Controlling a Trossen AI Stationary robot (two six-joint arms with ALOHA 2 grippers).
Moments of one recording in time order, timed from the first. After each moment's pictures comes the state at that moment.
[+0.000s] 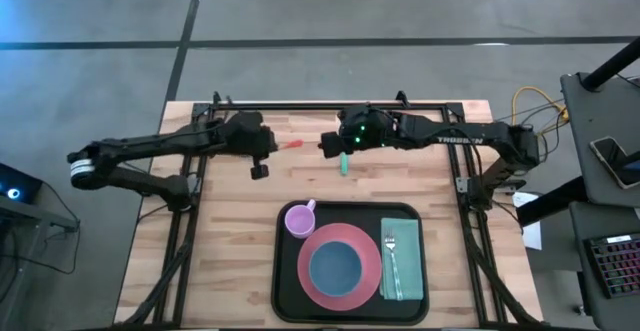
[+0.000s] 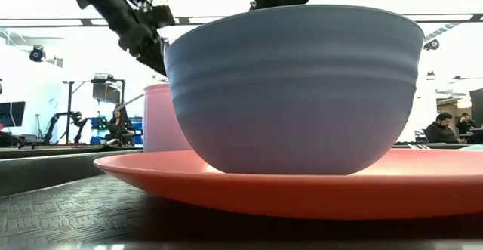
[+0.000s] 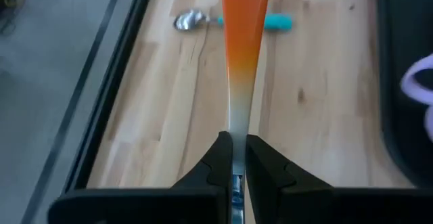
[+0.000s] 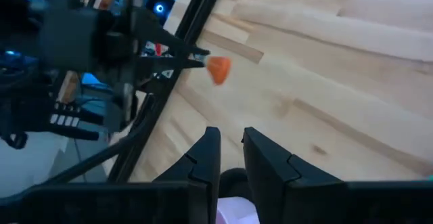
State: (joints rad) left arm 0.34 1.10 0.85 -0.50 -0.09 0.30; right arm -0.19 1.62 1.35 -0.32 -0.04 0.99
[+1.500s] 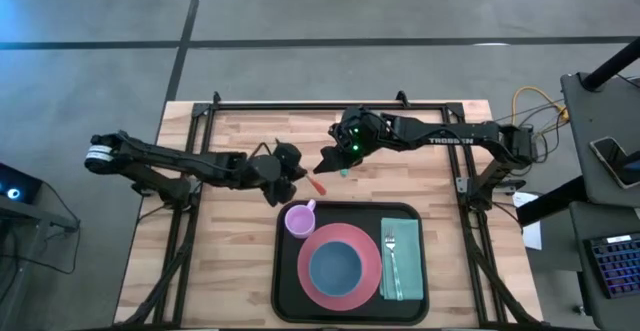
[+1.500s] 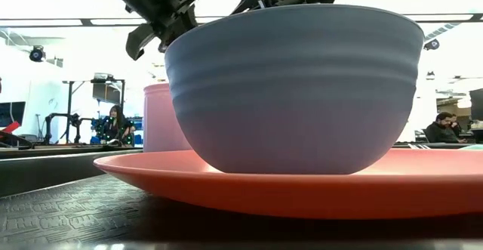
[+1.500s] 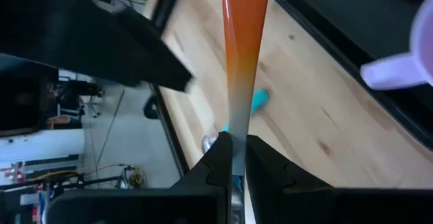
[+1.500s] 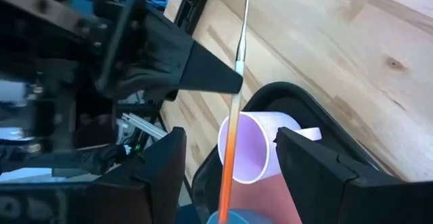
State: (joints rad) left arm -0.06 1.29 0.92 -0.23 -0.36 0.99; right arm -0.21 1.67 1.32 -0.29 -0.45 1.01
